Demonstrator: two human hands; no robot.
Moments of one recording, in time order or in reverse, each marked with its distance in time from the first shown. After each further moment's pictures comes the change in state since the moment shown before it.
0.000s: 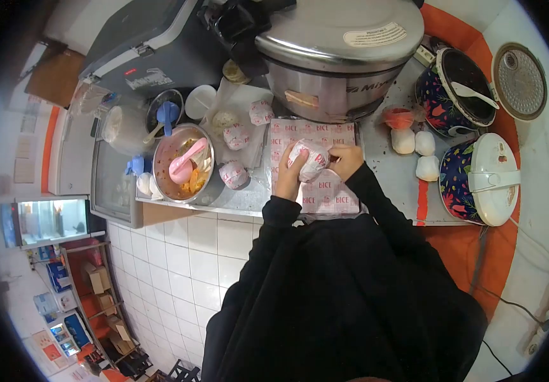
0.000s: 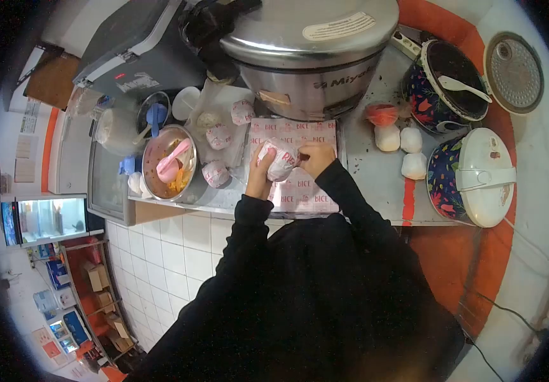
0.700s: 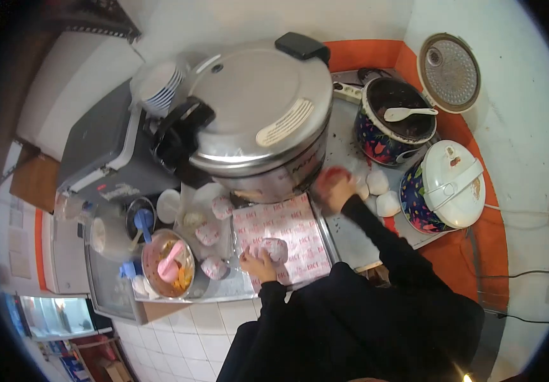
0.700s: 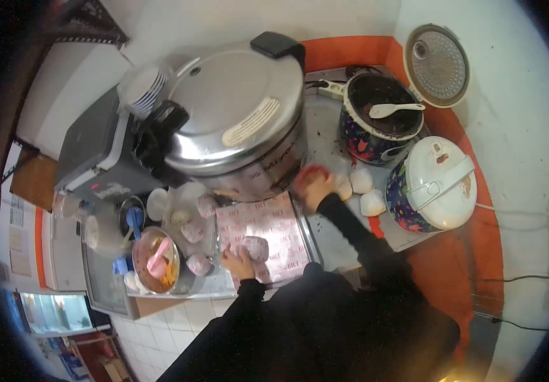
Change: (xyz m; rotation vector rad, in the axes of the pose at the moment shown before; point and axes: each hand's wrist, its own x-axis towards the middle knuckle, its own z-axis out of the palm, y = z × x) left_hand 0.005 -0.083 -0.046 1.290 0.614 0.457; right_hand 0.009 0.118 -0.070 -0.950 0.251 0.065
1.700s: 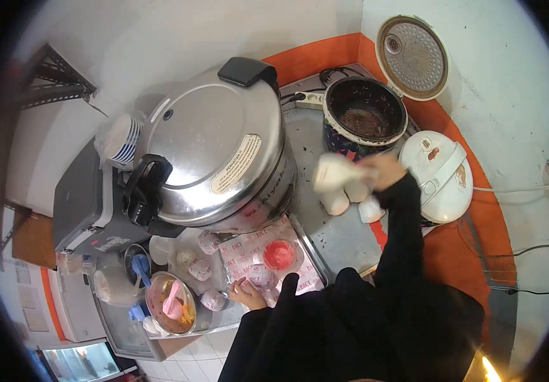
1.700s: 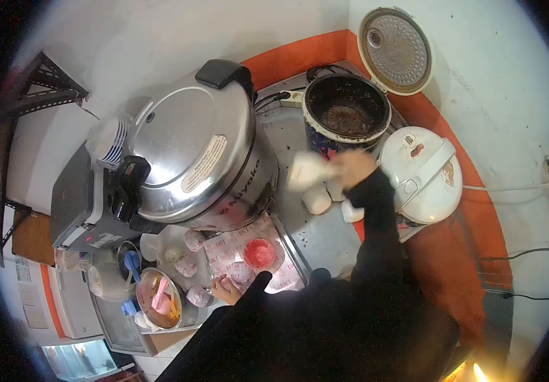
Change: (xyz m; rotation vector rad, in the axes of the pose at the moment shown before) left_hand 0.007 -0.018 -0.006 0.006 0.005 0.131; right_hand -0.008 0.116 -0.176 0.446 -0.138 0.309
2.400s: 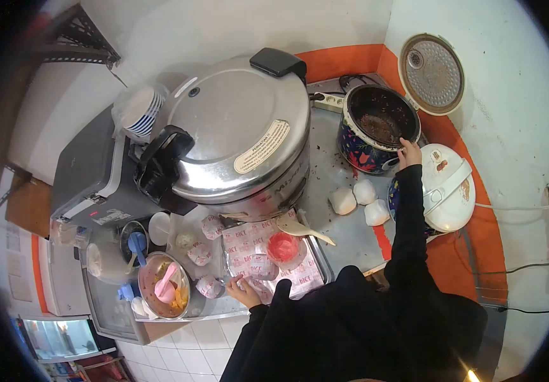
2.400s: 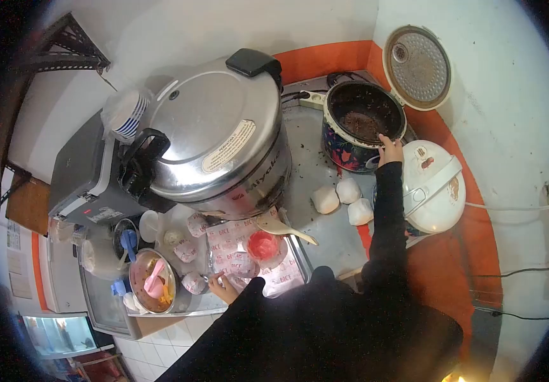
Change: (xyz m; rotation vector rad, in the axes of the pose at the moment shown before) left_hand -0.012 -0.015 -0.013 -0.126 0.026 -0.212; right_hand 0.048 0.116 0.049 1.356 0.875 0.599
